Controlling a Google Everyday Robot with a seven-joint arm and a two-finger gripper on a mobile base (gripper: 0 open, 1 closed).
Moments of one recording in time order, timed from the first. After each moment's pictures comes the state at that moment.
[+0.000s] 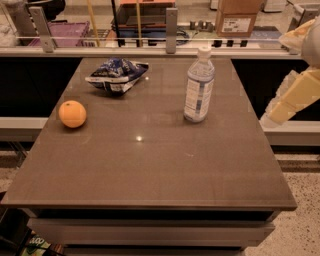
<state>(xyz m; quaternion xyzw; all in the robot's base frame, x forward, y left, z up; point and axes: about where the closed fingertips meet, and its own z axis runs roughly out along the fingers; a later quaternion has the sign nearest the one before) 0.471 -0.211 1.005 -0.55 0.78 -0.03 0.30</state>
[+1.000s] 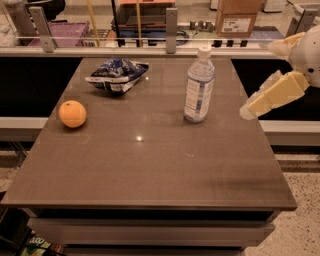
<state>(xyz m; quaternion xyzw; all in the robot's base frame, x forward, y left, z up) 0.501 -0.191 0.991 -0.49 0.77 0.08 0.39</state>
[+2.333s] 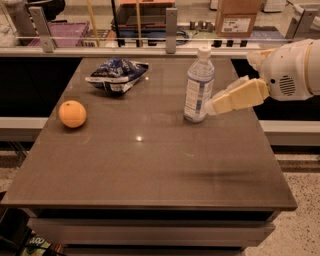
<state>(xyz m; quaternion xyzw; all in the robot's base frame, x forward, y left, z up) 0.516 -0.144 0.977 -0.40 0.77 0.15 0.47</state>
